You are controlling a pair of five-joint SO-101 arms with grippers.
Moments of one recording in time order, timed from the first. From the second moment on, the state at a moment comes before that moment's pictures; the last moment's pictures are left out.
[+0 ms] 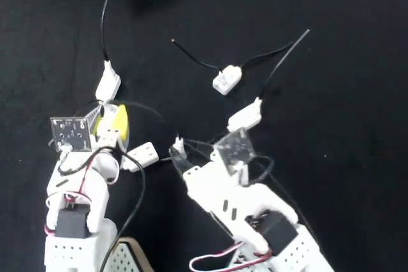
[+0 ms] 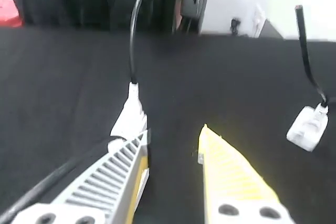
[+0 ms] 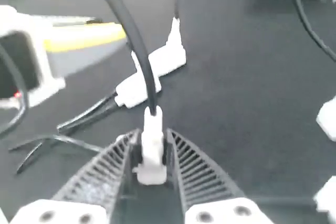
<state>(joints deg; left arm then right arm) -2.5 -104.2 90.1 37.2 3.8 -40.8 -102.6 88.7 47.3 -10.4</state>
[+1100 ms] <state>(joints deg) 8.6 -104.2 83.1 51.9 -0.4 -51.2 -103.1 96.6 38.0 -11.3</state>
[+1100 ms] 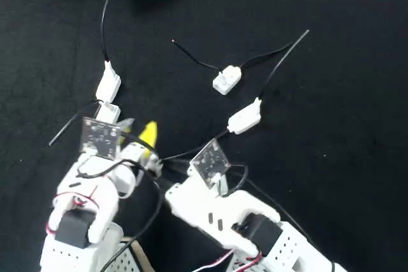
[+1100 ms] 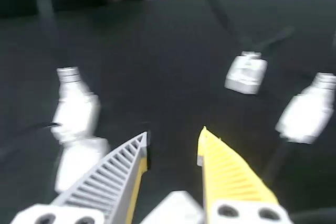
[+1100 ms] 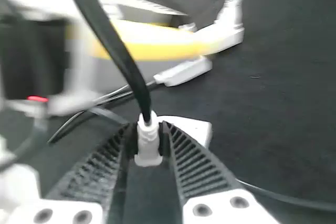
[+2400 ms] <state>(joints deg) -32.8 -104.1 96.2 55.2 -16.0 -43.0 -26.8 63.4 20.6 -24.0</state>
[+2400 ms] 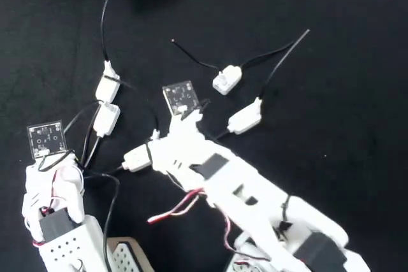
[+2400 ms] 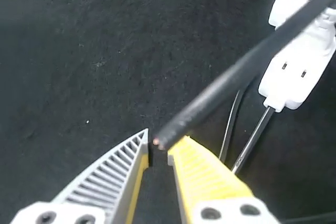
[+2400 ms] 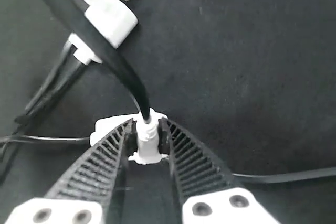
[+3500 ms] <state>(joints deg) -32.8 -104.1 96.3 55.3 -19.8 -45.8 -21.8 65.1 16.0 -28.7</state>
